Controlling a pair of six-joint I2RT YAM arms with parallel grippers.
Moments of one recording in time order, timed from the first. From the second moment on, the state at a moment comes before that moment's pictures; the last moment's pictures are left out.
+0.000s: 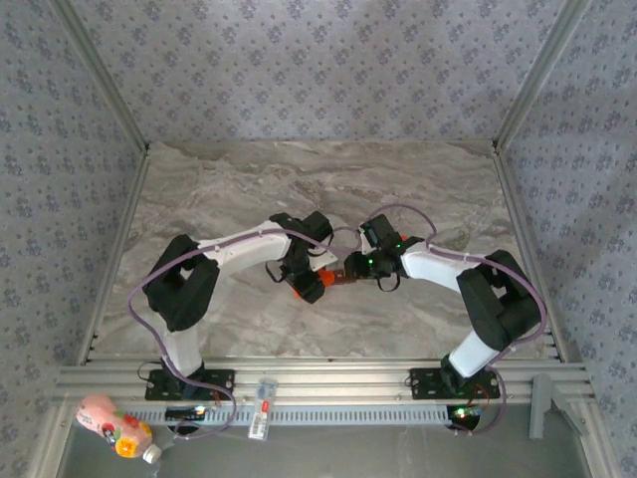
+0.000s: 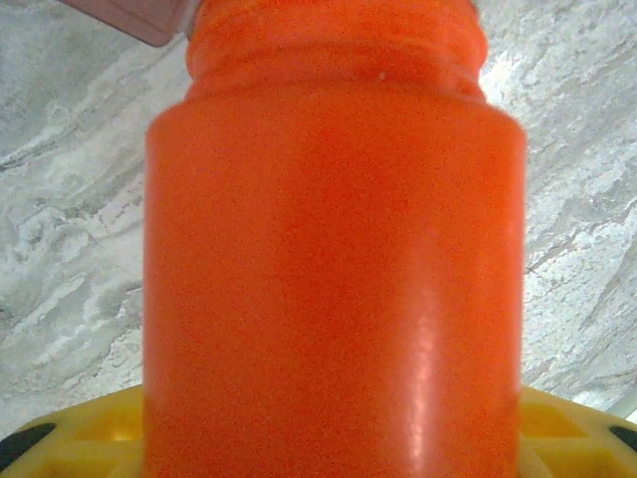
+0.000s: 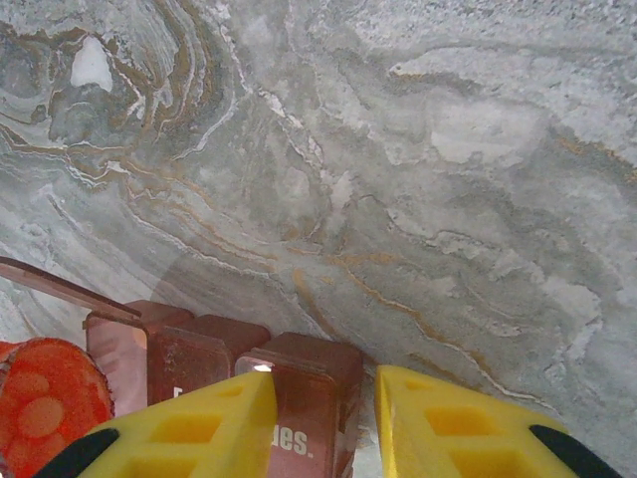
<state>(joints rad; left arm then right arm) -0.83 1.85 1.32 -0.98 0.18 0.07 0.56 1.61 0.82 -0.27 -0.21 0.46</state>
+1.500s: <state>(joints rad) -0.83 1.66 1.02 -0.62 0.17 0.05 0.56 1.61 0.82 -0.27 -0.21 0.46</state>
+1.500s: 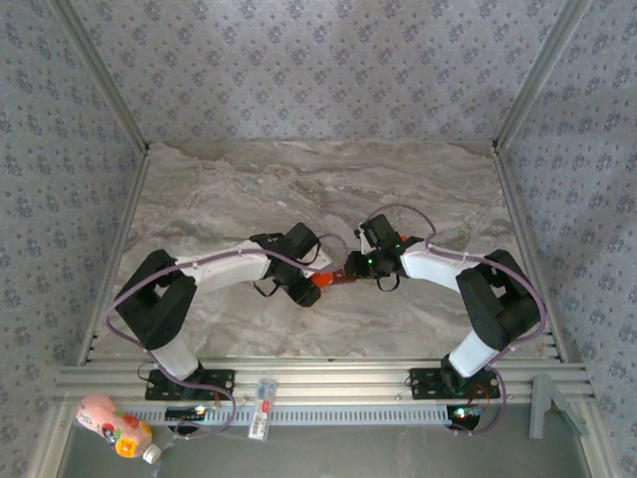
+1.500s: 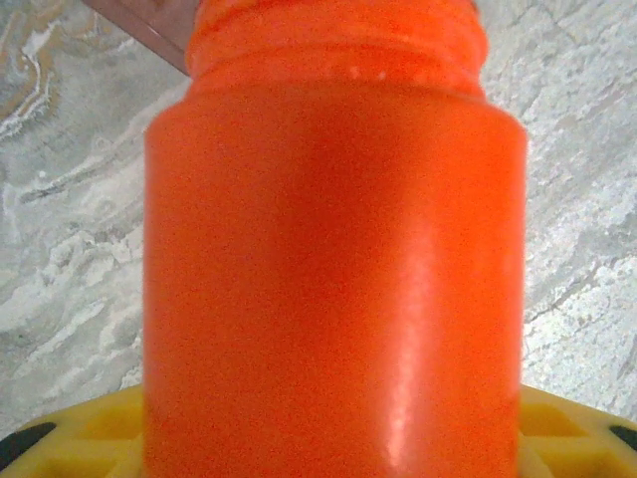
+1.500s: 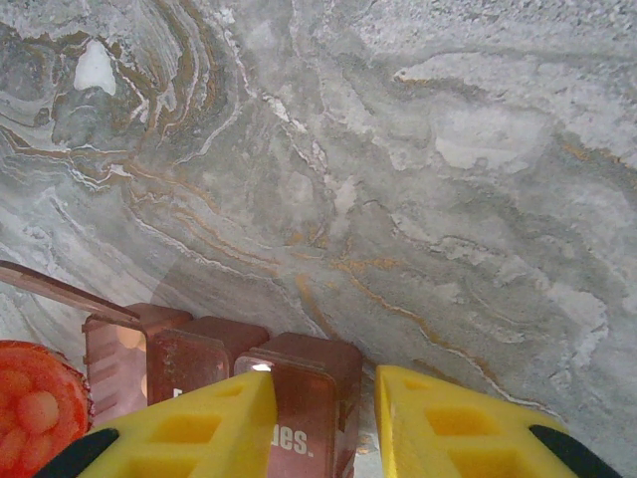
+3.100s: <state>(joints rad) -0.83 1.18 0.70 0.31 0.12 -0.01 0.44 1.46 1.06 -0.60 -0.16 0.48</state>
